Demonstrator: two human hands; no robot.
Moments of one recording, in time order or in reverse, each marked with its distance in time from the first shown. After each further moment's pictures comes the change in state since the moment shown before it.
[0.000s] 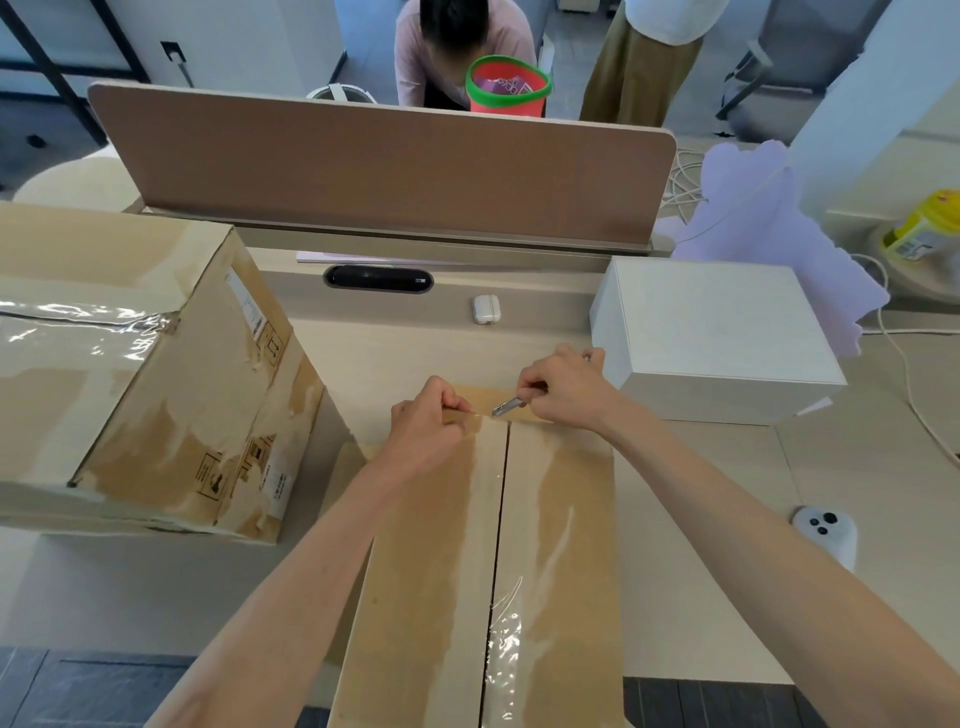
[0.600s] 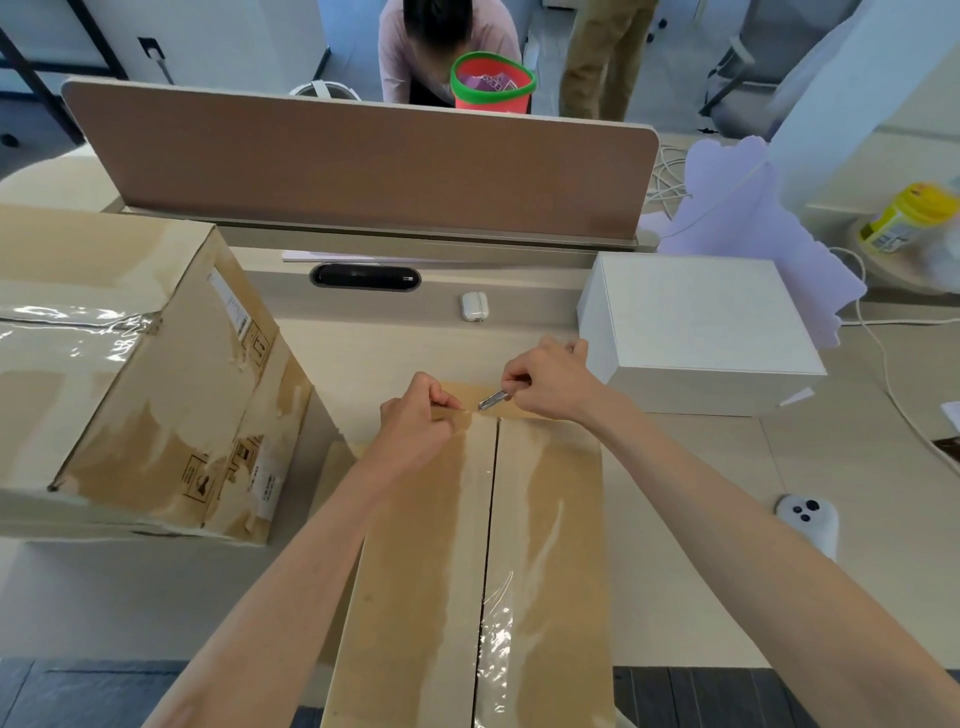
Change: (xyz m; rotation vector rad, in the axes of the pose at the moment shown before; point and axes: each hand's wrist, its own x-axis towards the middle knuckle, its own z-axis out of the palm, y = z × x) left_hand -0.002 0.004 -0.001 0.000 -0.002 -0.003; right_hand 0.002 -0.005 -0.002 0.018 0.005 0.036
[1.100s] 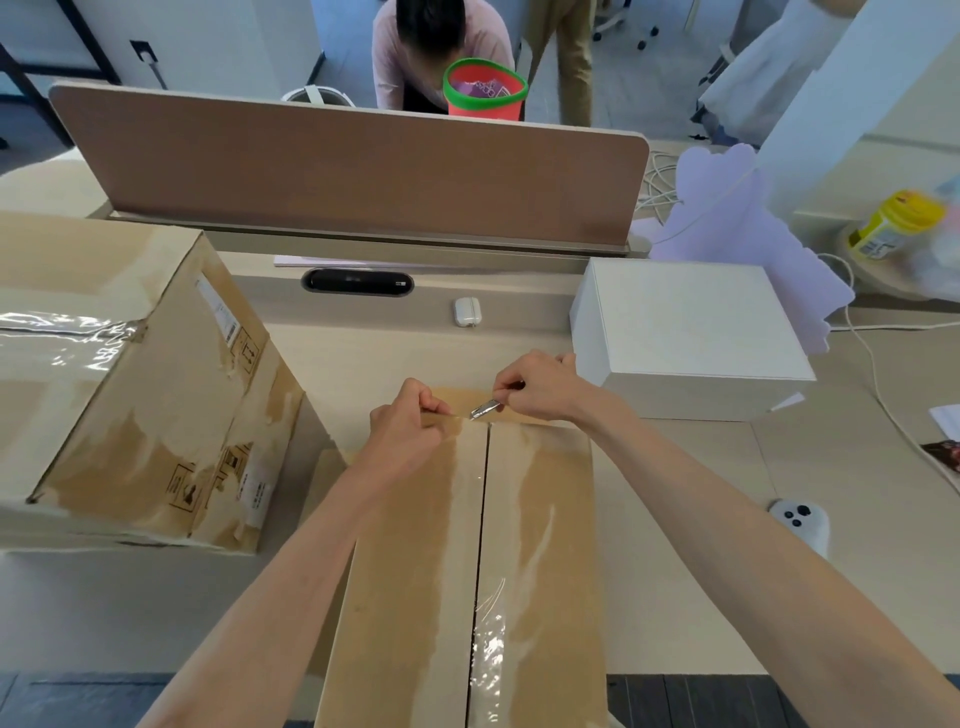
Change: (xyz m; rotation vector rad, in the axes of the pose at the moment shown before) left_hand 0.000 0.000 0.002 0.009 0.023 0.002; right_hand 0.004 0.007 -0.003 0.105 -0.140 -0.001
